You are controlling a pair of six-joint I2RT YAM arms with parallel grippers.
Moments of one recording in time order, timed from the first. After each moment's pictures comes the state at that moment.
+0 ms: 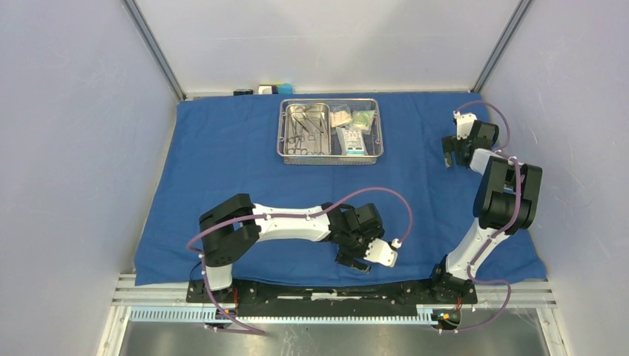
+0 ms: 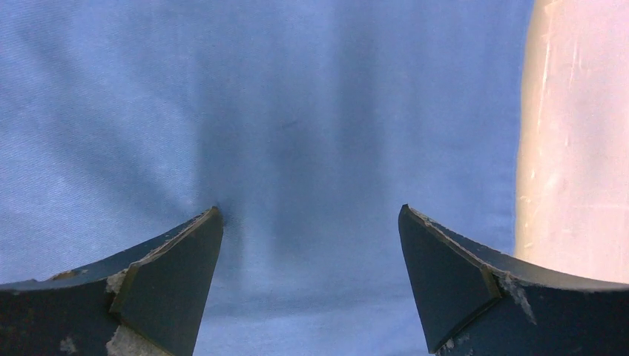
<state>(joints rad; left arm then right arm) -1.26 1.86 1.22 -0.49 0.26 0.72 -0.31 1.85 1.06 0.01 -0.01 -0.44</state>
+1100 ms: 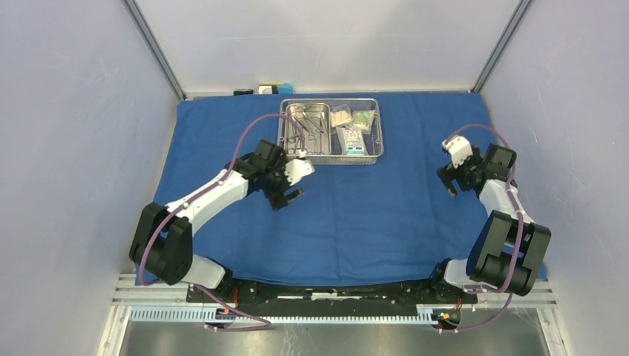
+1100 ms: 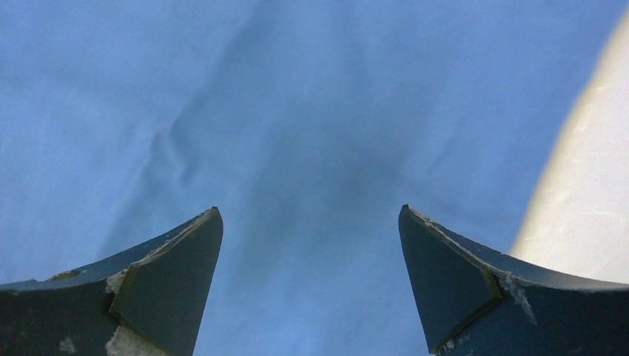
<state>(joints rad) -0.54 1.46 0.99 -0.54 0.18 0.62 -0.41 1.39 0.79 -0.19 -0.40 -0.84</state>
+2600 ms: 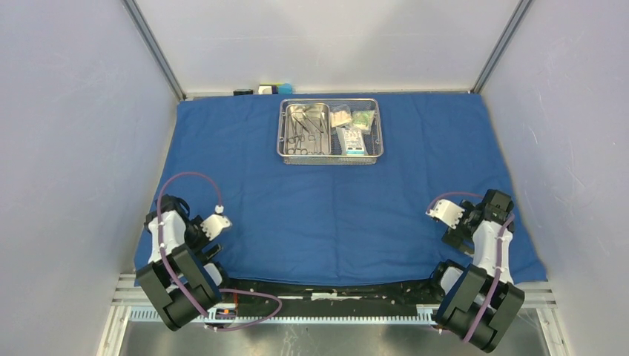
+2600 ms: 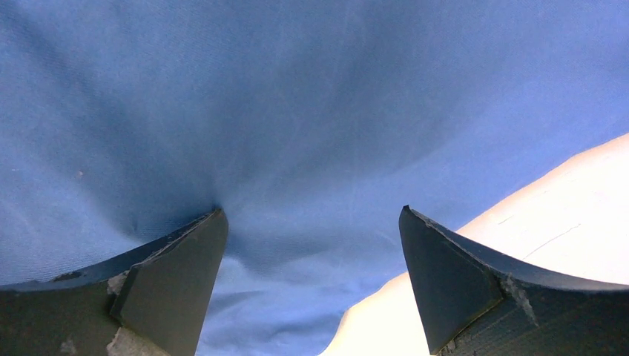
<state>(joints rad) 0.58 1.11 0.53 -1.00 0.05 1.45 -0.56 0.99 0.46 -0.69 -0.08 -1.56</state>
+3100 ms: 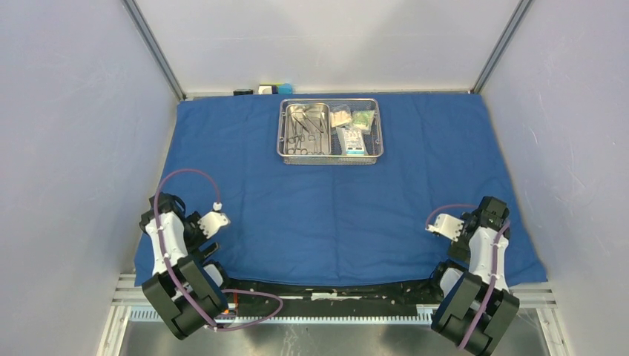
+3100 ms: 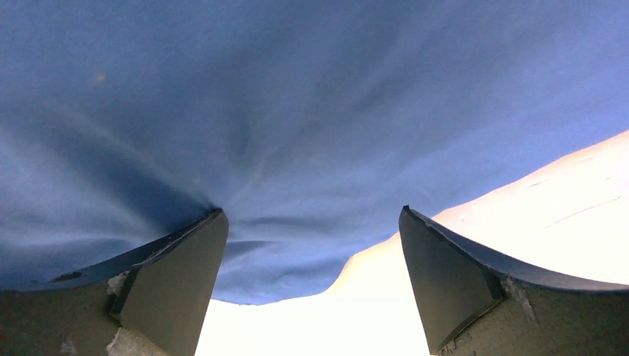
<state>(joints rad) 0.61 1.05 0.57 -1.07 0.07 1.51 -0.56 0.94 0.39 -0.72 0.11 -1.66</state>
